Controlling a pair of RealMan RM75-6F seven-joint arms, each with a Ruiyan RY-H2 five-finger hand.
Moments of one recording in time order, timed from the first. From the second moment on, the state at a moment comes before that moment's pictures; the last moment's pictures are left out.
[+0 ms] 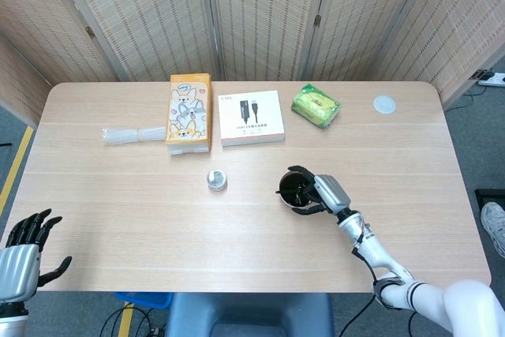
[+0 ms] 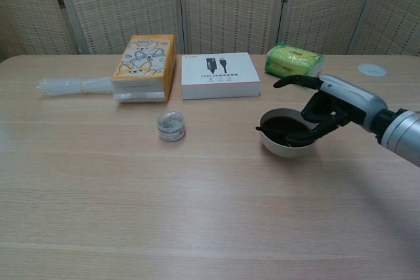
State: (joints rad) left arm 0.00 -1.24 -0.03 -1.60 1.52 1.58 0.13; right arm 0.62 -1.75 0.07 -0.94 -1.51 1.09 0.72
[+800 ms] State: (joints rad) left arm -0.04 -1.25 -0.03 -1.62 1.55 1.54 0.15; right arm 0.31 -1.28 0.03 -1.42 -1.50 1.47 -0.08
